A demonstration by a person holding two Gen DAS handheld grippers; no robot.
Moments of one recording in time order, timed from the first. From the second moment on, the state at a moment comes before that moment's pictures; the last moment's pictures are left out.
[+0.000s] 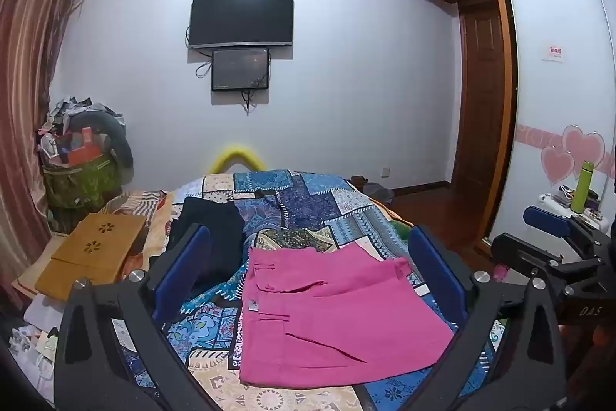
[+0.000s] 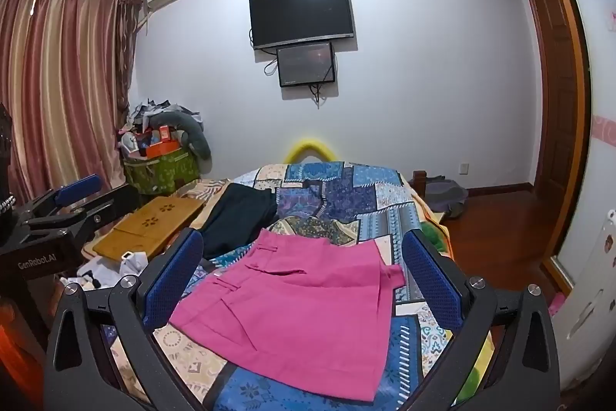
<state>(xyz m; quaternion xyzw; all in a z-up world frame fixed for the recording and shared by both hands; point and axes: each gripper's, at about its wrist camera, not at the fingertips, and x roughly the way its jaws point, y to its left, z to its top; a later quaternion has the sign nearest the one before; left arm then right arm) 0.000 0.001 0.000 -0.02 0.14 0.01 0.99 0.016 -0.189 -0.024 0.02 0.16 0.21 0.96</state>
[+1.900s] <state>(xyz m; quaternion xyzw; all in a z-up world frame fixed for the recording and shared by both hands) -0.002 0.002 0.002 -0.02 0.13 0.00 0.99 0.012 -0.194 -0.016 0.02 0.15 0.21 0.97</state>
